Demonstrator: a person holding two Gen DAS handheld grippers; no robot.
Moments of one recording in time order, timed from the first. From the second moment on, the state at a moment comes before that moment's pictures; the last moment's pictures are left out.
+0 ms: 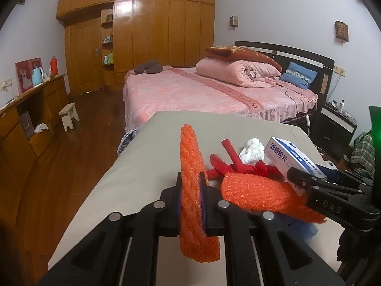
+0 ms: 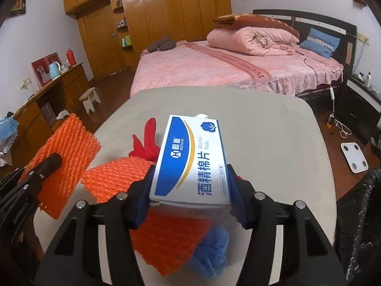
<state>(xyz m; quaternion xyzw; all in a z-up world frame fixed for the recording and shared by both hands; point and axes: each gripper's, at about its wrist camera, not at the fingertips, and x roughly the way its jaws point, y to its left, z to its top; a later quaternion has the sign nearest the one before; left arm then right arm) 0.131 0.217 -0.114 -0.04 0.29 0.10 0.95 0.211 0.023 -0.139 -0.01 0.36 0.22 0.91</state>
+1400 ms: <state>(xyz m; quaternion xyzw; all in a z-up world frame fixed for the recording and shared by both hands) 0.120 -0.037 -0.043 0.00 0.24 -0.15 0.96 0.109 -0.269 -0.065 0.04 0.27 0.01 0.96</state>
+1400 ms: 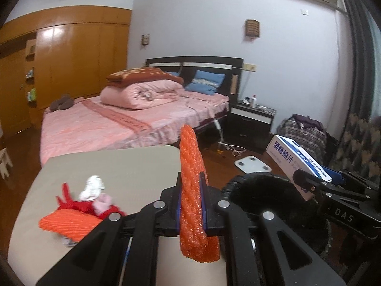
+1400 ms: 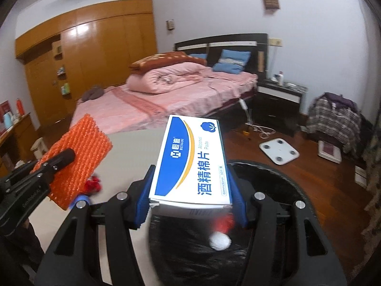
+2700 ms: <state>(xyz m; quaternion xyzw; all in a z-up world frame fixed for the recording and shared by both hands) 0.123 -0.021 -0.061 0.03 0.24 -0.11 0.96 0.109 -0.291 -0.095 0.05 0.28 -0.03 0.96</state>
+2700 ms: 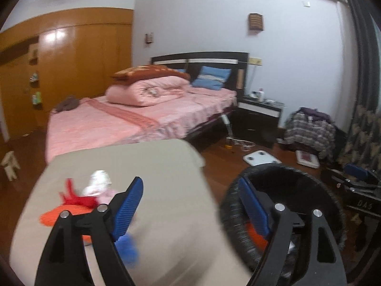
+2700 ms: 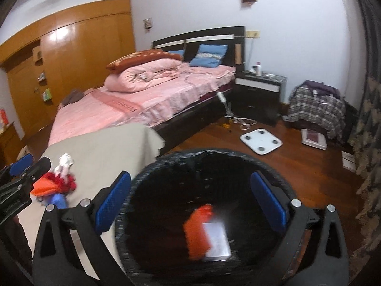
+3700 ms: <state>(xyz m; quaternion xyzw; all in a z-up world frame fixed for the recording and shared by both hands) 0.131 0.141 -0.128 -0.02 0.31 0.05 0.95 0.160 -0.117 -0.116 -0.01 0.30 0.10 0.95</state>
